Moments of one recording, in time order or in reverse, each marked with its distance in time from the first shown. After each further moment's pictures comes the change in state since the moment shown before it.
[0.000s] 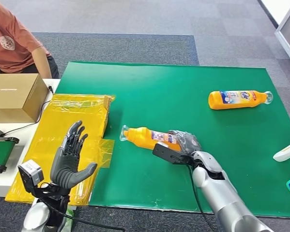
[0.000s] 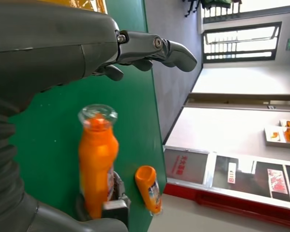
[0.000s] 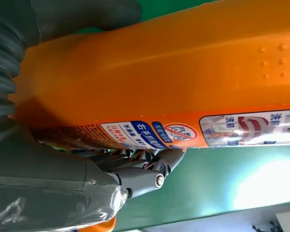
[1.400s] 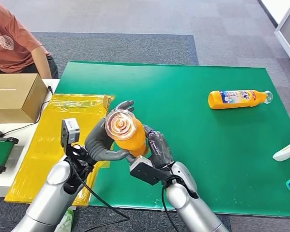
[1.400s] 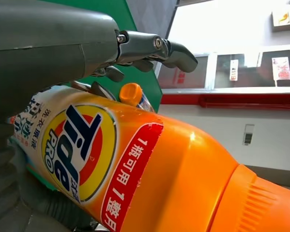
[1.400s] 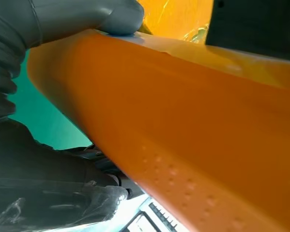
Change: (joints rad) left arm -0.407 0.074 -0.264 0.230 0.200 -0.144 0.195; right arm 0.160 0.108 0.210 -0.353 -0.314 -0.172 -0.270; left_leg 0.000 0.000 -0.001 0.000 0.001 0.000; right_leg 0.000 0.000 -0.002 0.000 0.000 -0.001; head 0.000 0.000
